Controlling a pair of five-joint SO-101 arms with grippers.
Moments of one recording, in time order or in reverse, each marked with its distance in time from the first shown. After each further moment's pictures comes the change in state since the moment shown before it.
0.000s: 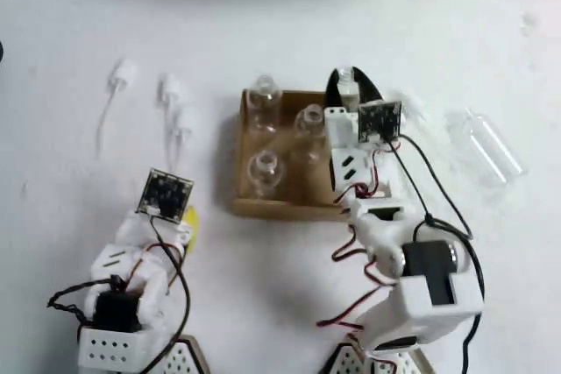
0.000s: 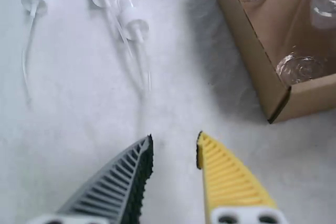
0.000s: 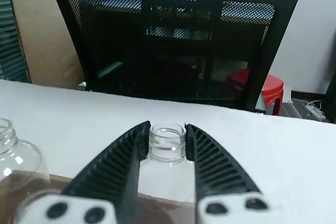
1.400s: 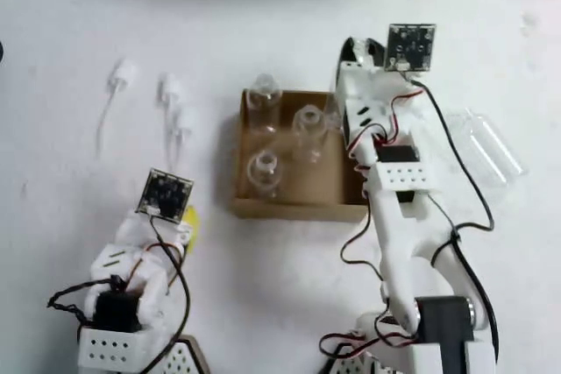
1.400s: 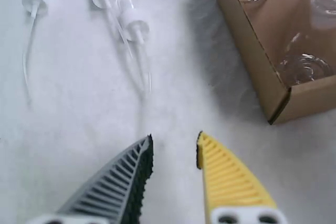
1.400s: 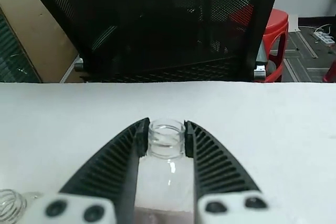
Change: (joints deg) left arm 0.0 0.0 0.0 -0.2 0.0; right arm 2.0 -17.6 -19.4 50.5 -7.9
